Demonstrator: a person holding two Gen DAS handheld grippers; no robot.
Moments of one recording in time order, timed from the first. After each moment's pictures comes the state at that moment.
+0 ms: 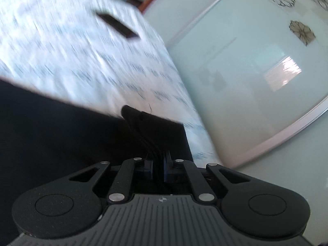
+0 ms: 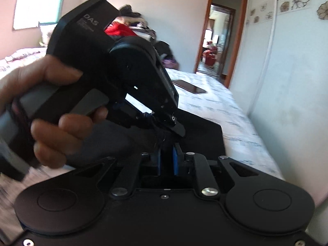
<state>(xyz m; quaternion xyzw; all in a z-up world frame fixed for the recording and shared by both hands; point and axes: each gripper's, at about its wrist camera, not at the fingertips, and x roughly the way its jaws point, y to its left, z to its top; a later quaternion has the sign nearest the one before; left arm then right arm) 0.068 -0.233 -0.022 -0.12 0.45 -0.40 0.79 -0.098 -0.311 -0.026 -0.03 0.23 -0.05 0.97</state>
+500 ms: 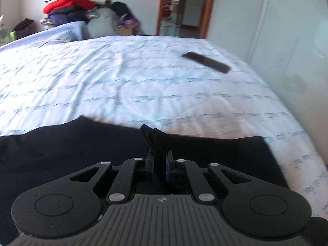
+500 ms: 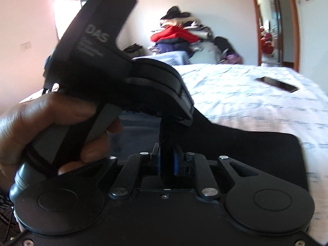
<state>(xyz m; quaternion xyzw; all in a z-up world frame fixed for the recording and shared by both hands) 0.098 -0.122 0.000 0.04 0.38 -0.21 0.90 -0.013 -0.241 -0.036 0.06 0.25 0.12 0.96</state>
